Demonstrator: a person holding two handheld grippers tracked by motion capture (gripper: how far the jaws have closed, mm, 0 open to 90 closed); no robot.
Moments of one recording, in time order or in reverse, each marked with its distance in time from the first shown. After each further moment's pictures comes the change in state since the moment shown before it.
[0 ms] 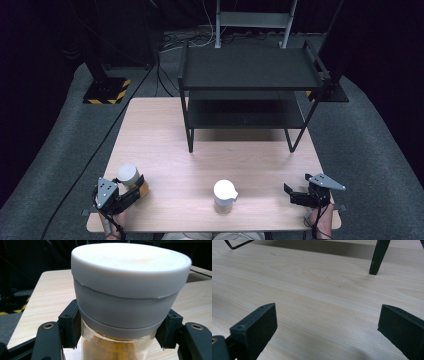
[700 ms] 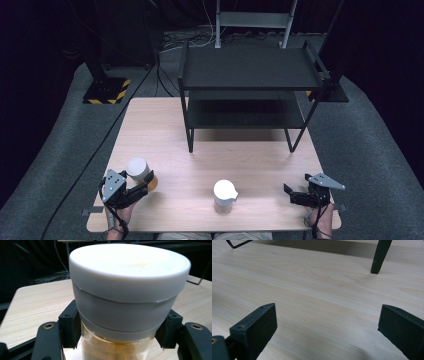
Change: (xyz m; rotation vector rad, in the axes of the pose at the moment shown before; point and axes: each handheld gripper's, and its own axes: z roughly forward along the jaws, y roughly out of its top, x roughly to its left) left arm 0.000 0.028 0.008 -0.017 -0.135 0.052; right arm -0.001 0.001 0.001 0.008 0.008 0.000
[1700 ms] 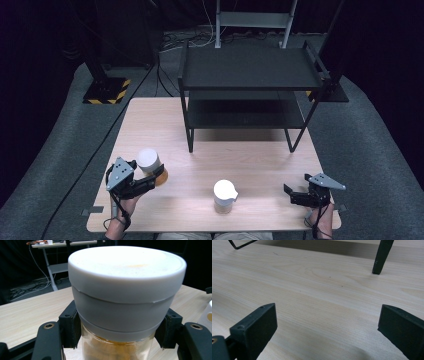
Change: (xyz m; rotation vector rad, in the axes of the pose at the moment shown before) left arm 0.009 0.042 0.016 -0.002 -0.150 0.056; right arm -0.002 -0.001 0.000 -0.006 0.012 -0.001
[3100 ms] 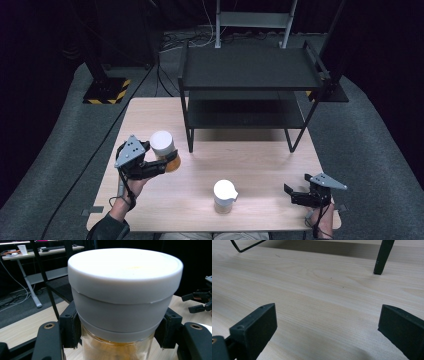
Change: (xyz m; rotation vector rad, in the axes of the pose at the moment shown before) left arm 0.015 0.059 0.034 -0.010 -0.154 0.068; right arm -0.006 -0.002 -0.001 -0.010 0.022 0.018
